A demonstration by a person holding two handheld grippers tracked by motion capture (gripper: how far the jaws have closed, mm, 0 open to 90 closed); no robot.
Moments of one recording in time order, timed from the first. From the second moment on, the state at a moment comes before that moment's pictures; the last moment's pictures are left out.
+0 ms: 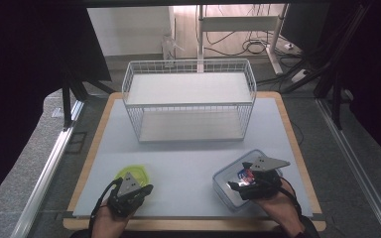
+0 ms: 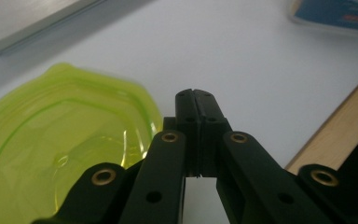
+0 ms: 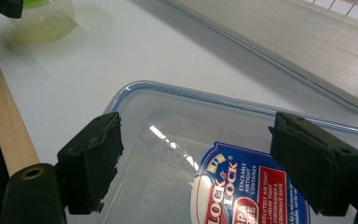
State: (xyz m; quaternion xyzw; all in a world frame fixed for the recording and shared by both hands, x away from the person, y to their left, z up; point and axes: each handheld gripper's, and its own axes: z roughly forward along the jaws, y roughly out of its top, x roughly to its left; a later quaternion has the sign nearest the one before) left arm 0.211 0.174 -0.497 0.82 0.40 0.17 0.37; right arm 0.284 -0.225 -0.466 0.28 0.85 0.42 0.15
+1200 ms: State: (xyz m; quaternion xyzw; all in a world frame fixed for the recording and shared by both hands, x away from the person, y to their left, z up) left arm 0.221 0.200 -0.500 0.79 0.43 0.18 0.40; right arm 0.284 -0.231 -0.465 0.28 0.86 0.41 0.14
